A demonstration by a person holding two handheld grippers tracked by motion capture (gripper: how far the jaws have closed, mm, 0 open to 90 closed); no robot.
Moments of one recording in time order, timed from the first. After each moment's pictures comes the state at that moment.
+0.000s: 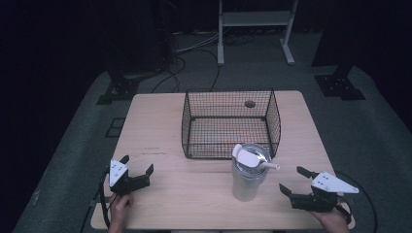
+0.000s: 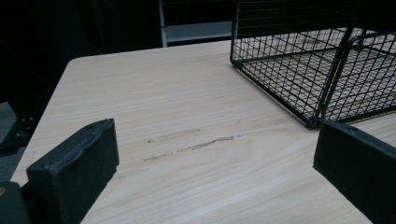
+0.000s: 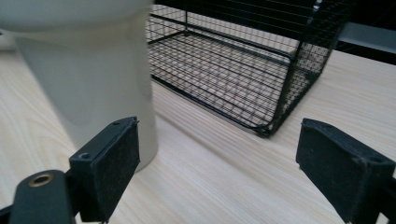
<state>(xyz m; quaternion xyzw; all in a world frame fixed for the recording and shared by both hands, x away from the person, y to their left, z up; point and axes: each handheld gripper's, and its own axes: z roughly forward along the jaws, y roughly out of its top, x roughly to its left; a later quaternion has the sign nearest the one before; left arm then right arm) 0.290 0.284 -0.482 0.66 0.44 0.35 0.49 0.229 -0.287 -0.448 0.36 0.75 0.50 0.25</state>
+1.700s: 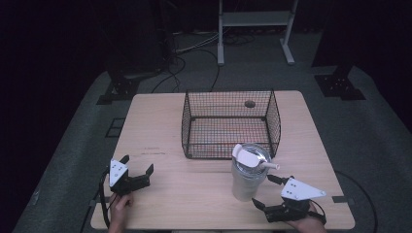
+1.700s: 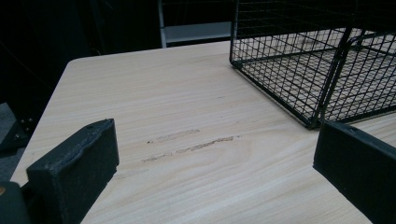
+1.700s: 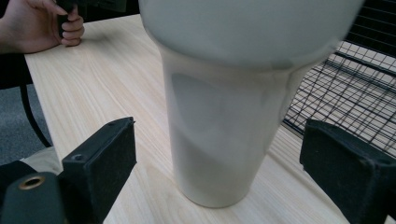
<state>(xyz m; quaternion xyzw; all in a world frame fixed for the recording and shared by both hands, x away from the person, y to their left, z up) 0.291 0.284 -0.482 0.67 0.44 0.35 0.49 0.218 -0.216 -0.444 0.28 0.79 0.50 0.20</state>
